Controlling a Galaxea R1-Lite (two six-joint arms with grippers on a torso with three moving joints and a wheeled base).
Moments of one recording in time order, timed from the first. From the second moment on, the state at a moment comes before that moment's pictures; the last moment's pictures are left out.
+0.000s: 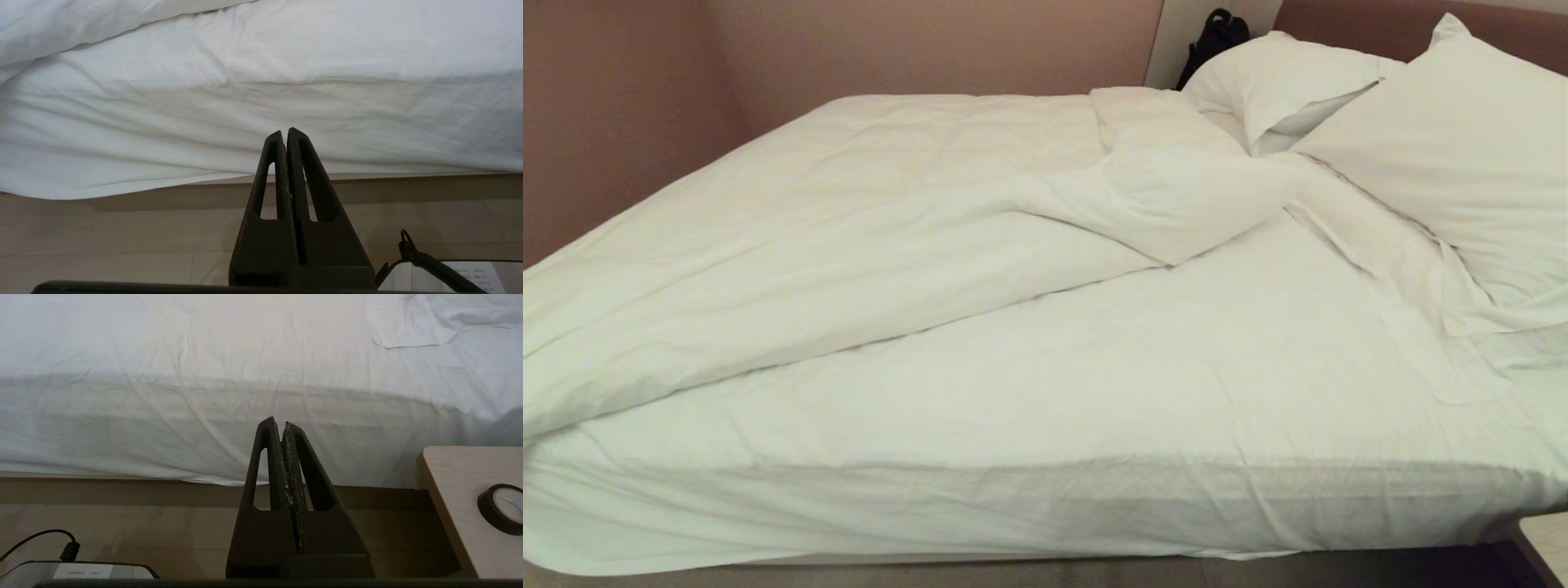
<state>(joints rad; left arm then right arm) -0.01 0.00 -0.02 0.07 -0.02 0.03 0.01 0.00 0.00 0.00 0.01 -0.04</state>
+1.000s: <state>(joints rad) -0.01 0.27 -0.39 0.13 -0.01 0.01 0.01 0.00 0.00 0.00 0.01 -0.04</state>
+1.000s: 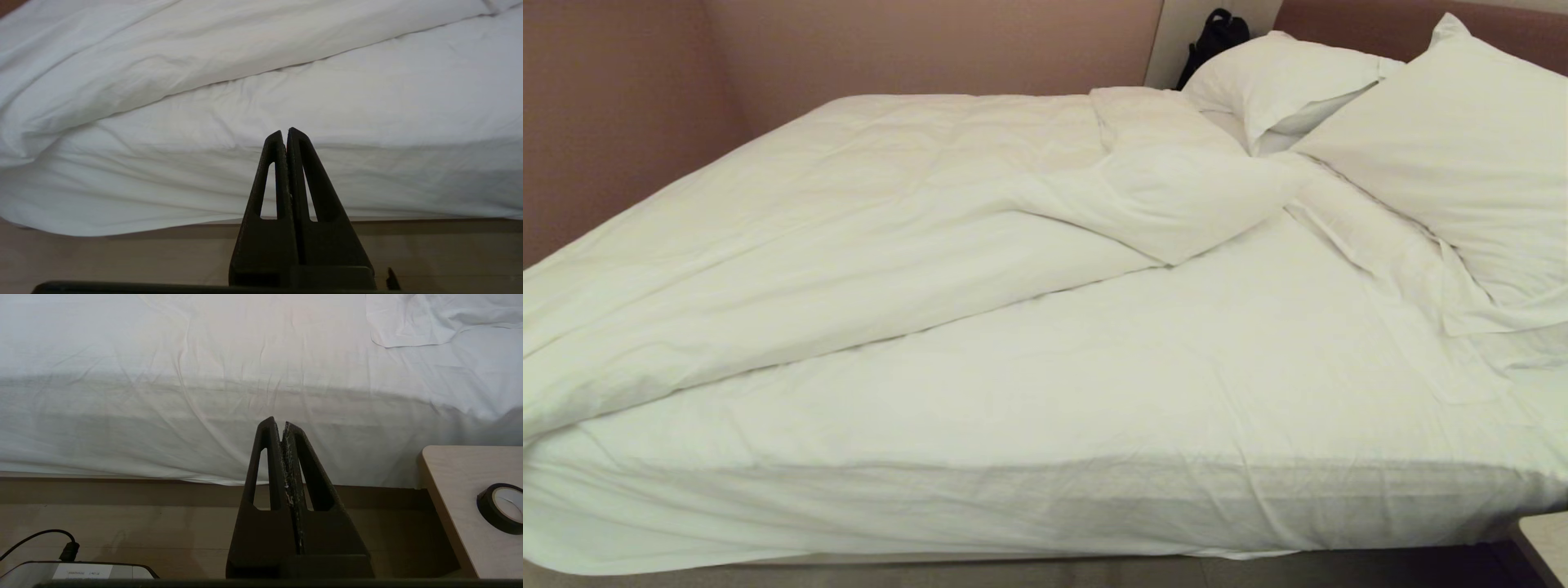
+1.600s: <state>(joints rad) 0.00 0.88 -0.68 0.03 0.13 -0.15 0.01 0.00 0.00 0.00 0.01 -0.04</state>
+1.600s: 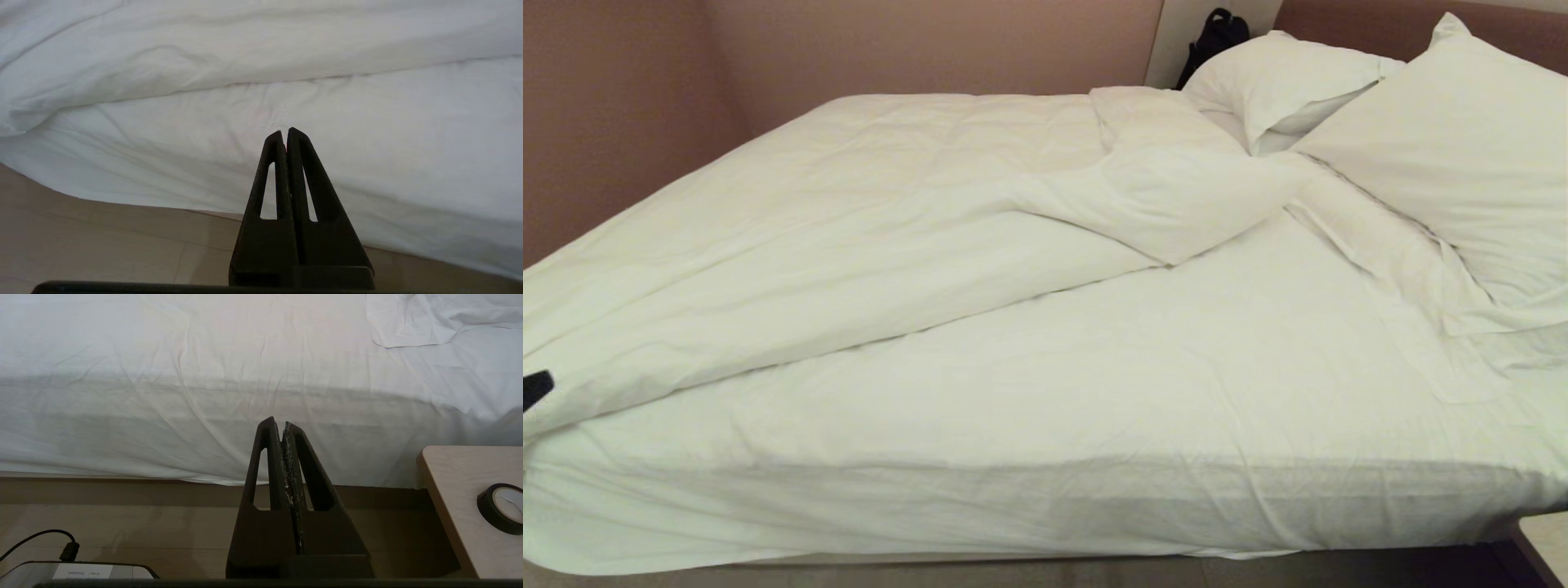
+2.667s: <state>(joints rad) 0.06 1.60 -1.08 -0.21 0.29 -0.16 0.01 0.00 0.00 0.00 0.01 -0.04</state>
